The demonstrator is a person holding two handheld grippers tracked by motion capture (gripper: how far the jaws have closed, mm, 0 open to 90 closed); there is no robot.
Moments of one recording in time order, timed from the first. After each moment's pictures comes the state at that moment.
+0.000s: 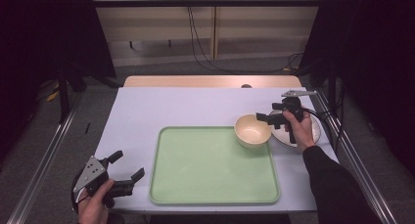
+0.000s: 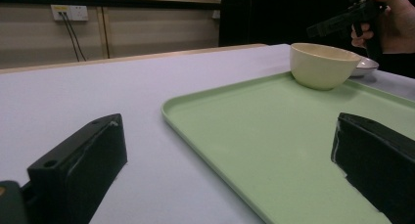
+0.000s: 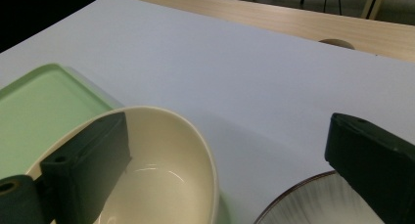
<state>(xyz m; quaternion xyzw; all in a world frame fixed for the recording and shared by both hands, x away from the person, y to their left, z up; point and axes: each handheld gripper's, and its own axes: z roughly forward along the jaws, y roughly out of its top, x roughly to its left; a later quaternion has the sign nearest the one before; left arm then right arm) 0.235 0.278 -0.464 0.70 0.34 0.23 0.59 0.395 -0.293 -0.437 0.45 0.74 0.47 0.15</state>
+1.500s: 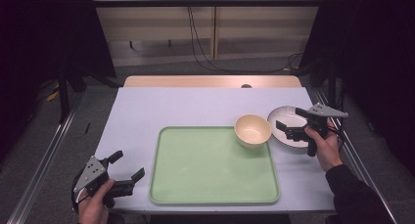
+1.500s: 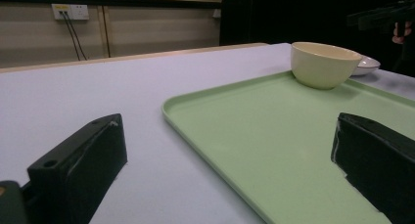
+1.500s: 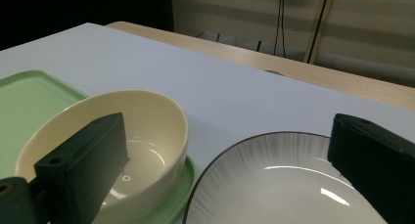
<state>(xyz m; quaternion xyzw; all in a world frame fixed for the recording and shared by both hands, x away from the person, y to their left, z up) 0.235 0.277 -0.464 0.70 0.34 0.23 0.59 0.324 -0.329 -0.430 0.44 0.70 0.50 0.26</state>
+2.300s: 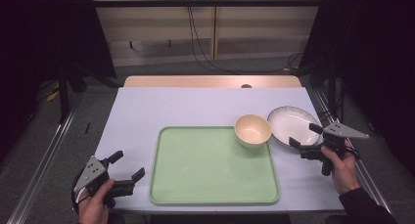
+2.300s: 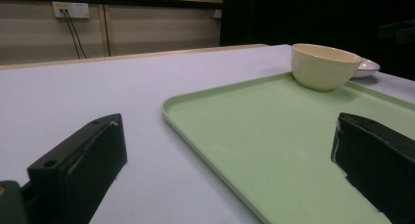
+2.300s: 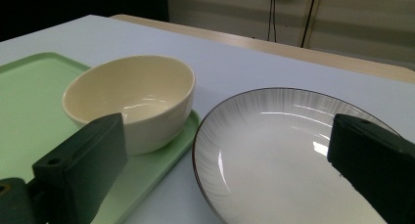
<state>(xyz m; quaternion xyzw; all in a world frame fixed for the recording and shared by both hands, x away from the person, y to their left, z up) 0.235 0.277 -0.464 0.70 0.35 0.22 0.59 0.265 -0.351 -0.437 0.44 0.70 0.49 0.27</state>
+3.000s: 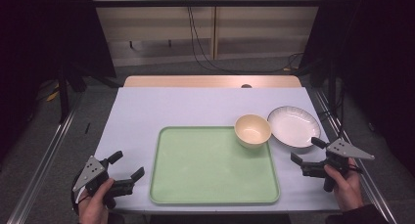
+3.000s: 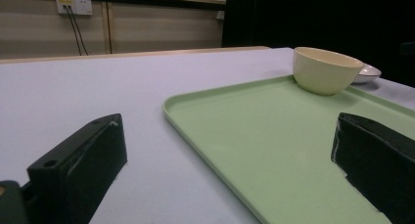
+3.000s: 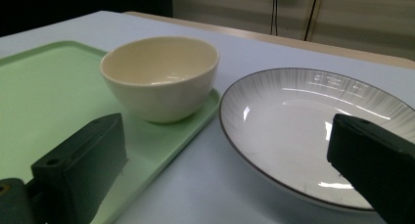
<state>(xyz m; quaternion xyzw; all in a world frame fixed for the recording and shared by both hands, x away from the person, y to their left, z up) 0.234 0.278 -0.464 0.69 0.36 0.22 0.59 0.224 -0.345 -0.453 0.43 0.70 0.50 0.28</state>
